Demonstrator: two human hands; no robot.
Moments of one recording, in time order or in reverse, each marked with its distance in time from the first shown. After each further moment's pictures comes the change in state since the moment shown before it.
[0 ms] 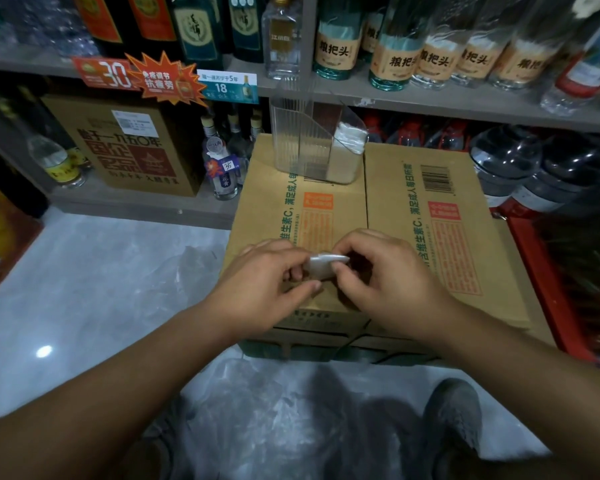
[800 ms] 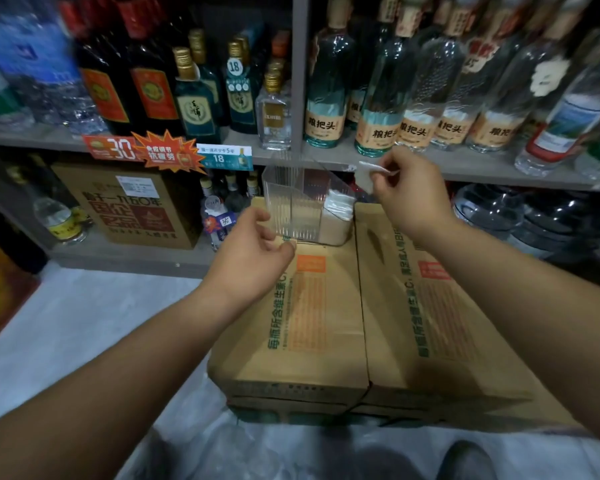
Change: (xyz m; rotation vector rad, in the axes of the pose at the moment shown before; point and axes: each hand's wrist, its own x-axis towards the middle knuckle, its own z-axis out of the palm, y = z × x) left_hand 0.096 0.000 -0.048 -0.341 0.293 -0.479; right_hand 0.146 0.054 -0.084 -0.140 0.400 0.249
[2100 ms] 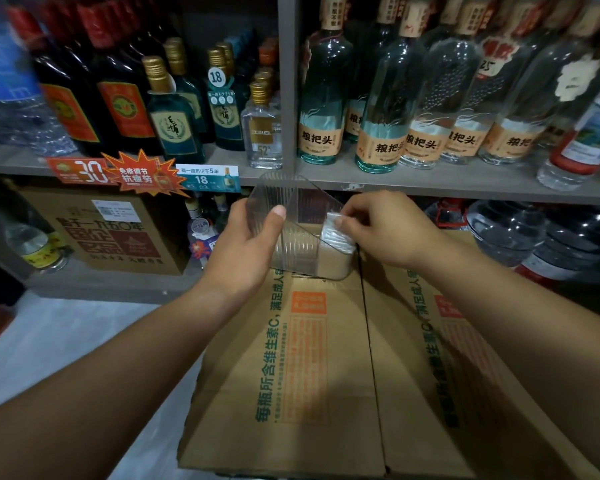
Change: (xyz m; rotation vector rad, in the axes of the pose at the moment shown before) left_hand 0.070 -0.004 0.017 -0.142 0.037 0.039; right_hand 0.029 0.017 0.034 -0.195 -0.360 -0.163
